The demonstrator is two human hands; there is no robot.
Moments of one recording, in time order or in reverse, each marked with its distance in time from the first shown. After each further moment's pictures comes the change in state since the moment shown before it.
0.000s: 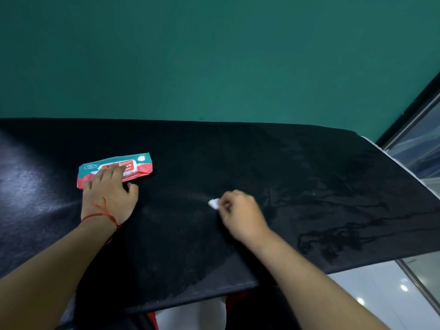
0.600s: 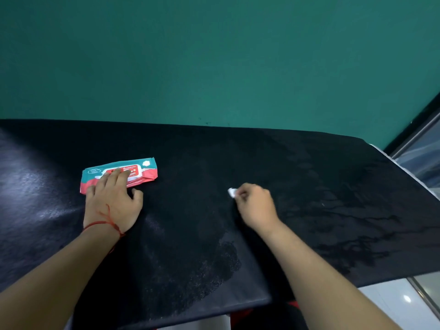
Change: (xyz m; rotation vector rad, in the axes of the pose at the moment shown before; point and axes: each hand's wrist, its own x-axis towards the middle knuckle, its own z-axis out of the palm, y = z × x) left_hand 0.001 0.001 0.001 0.000 0.006 -0.019; right_hand 0.050 0.021 -0.004 0.027 0.047 0.224
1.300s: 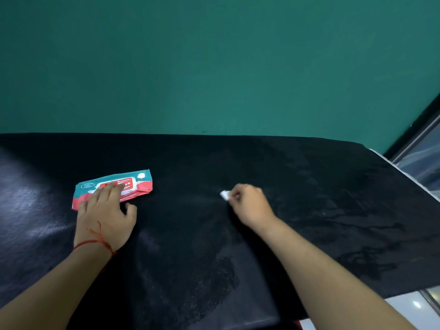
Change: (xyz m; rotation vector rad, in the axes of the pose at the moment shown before) left_hand 0.000 0.004 -0.003 -0.011 0.005 -0.006; right_hand 0.036 -0.002 -0.004 -0.056 -0.061 -0.144
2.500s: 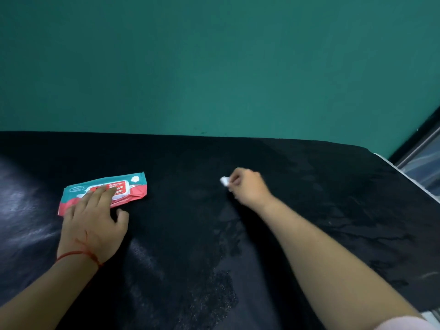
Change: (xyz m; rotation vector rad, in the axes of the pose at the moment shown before) left_hand 0.005 -0.006 0.008 -0.005 -0.013 0.040; right_hand 0.075 0.008 -0.006 0.068 -0.059 0.086
